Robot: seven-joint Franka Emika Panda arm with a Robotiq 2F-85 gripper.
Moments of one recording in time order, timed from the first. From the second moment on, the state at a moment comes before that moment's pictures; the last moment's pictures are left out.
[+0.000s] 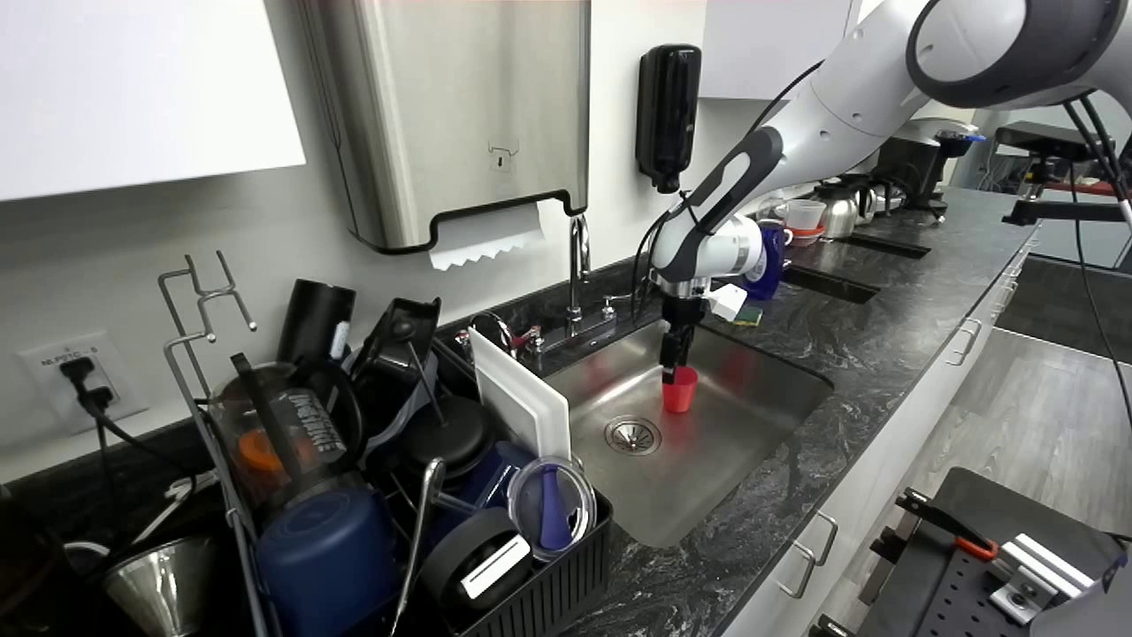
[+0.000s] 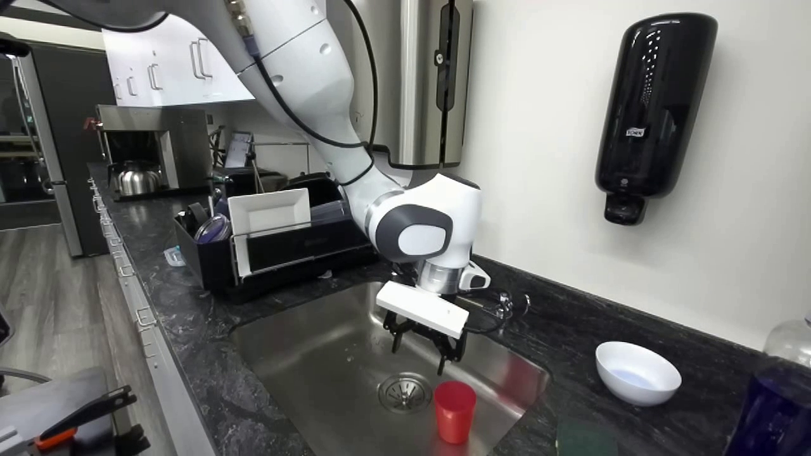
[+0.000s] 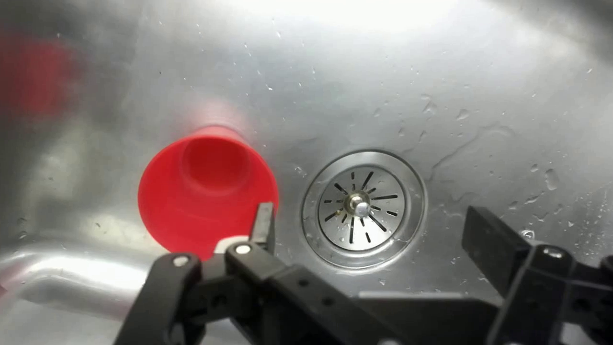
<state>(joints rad) -0.26 0.70 0.05 -1.83 0.10 2.43 -0.72</state>
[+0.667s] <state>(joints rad) -0.26 0.77 0.05 -1.79 0.02 2.45 -0.73</state>
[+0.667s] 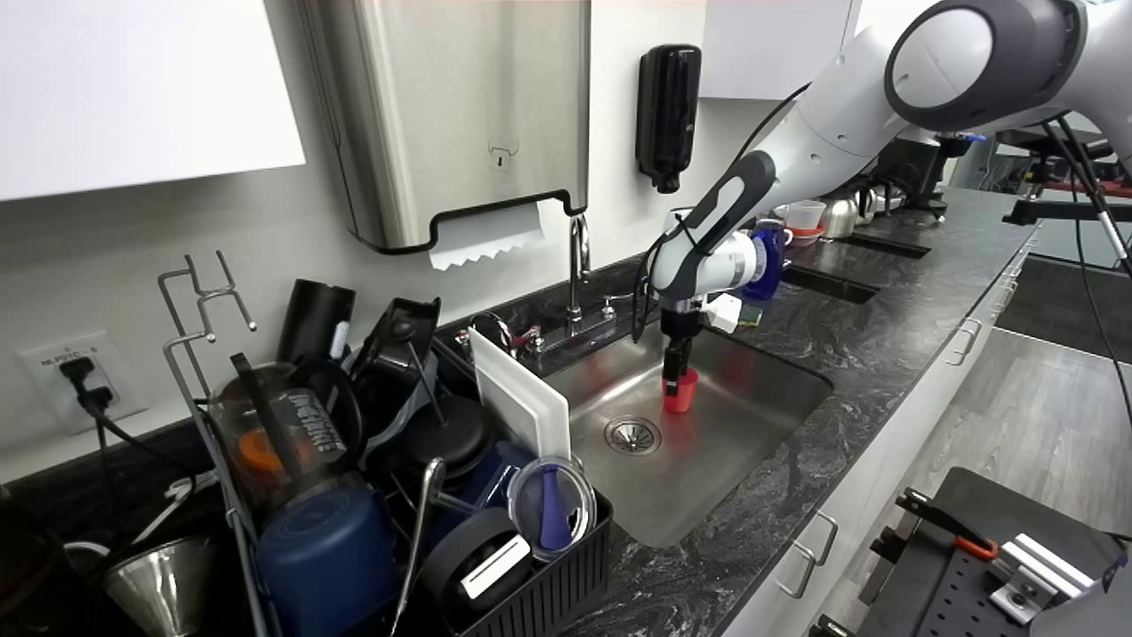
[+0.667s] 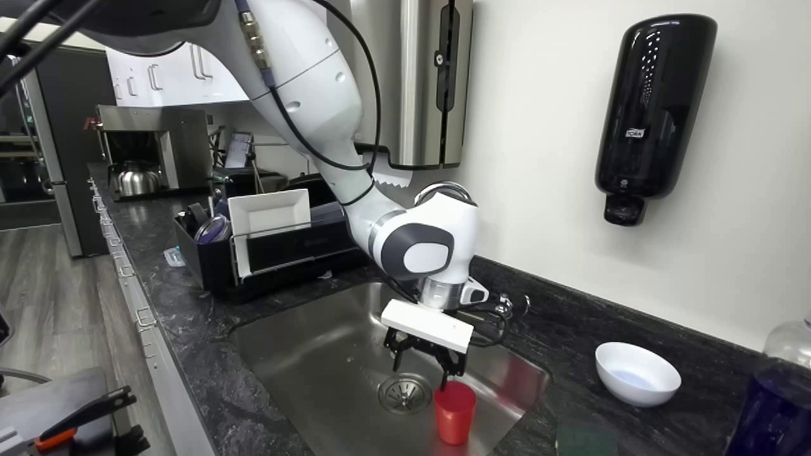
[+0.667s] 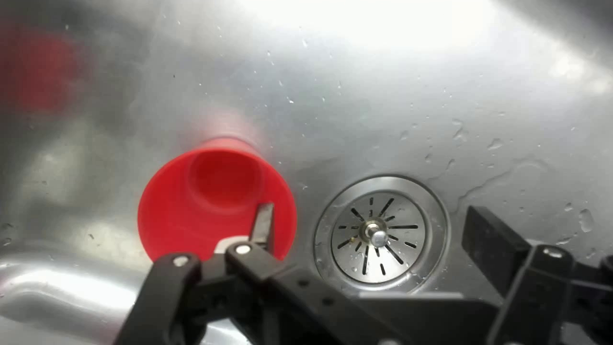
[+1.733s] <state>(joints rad) -0.27 0.83 0.05 -1.79 -0.08 2.59 -0.75</state>
